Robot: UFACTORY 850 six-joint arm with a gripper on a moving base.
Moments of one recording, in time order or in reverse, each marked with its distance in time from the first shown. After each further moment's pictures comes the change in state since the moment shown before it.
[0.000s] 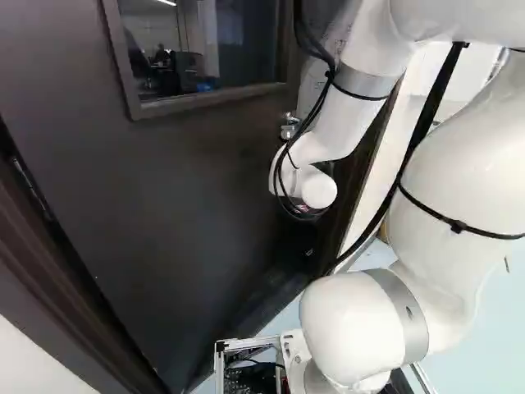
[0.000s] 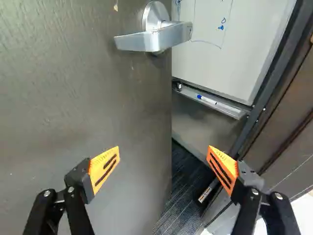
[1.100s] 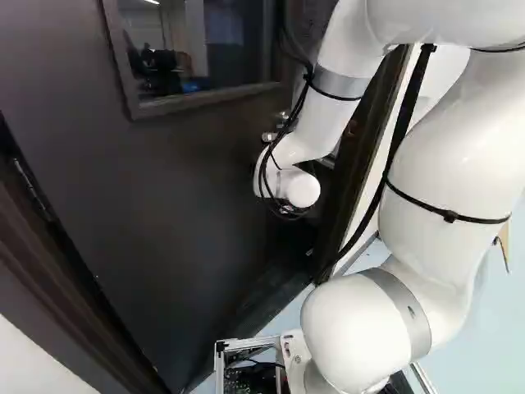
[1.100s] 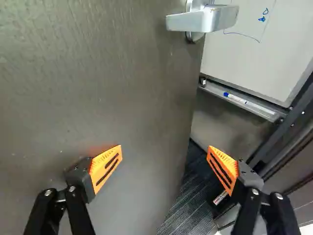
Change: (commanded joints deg) arm 7.2 -3.2 -2.2 0.2 0.0 0.0
